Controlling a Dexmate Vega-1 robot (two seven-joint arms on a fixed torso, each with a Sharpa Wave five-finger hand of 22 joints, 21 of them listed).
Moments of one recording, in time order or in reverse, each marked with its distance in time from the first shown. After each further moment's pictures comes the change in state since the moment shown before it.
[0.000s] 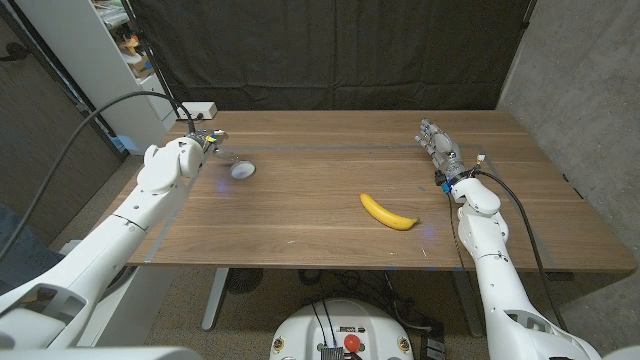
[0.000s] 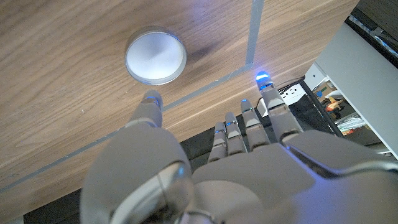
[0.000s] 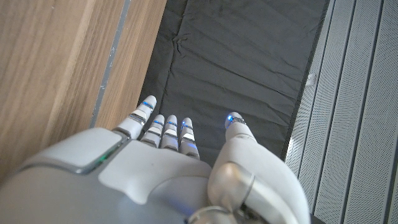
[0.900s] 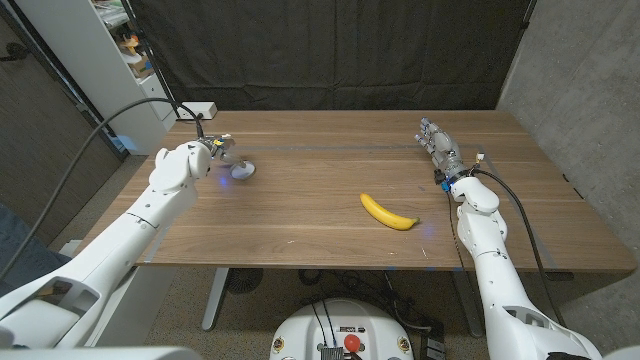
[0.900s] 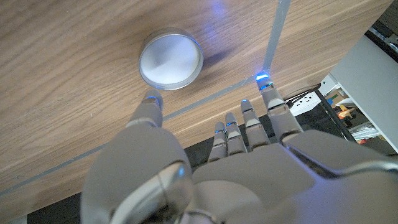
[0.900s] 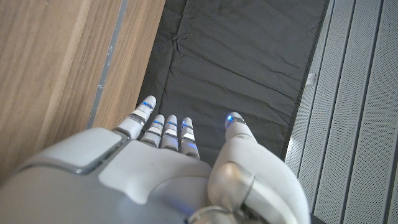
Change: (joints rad) left arm -0.035 -0.024 0.048 0.054 -0.024 0.014 -0.001; left_hand 0.000 0.000 0.000 0.000 0.000 -0.004 -0.004 -0.005 0.000 -0.009 -0.002 0.000 0.005 0.000 0.000 -0.010 0.000 0.011 0.000 -0.004 0.000; right arm 0.019 -0.001 0.000 0.028 -0.001 0.010 0.001; right_hand 0.000 0.000 0.000 0.000 0.000 0.002 -0.002 0.000 0.000 0.006 -0.006 0.000 0.000 0.000 0.000 0.000 0.000 0.000 0.000 0.000 0.000
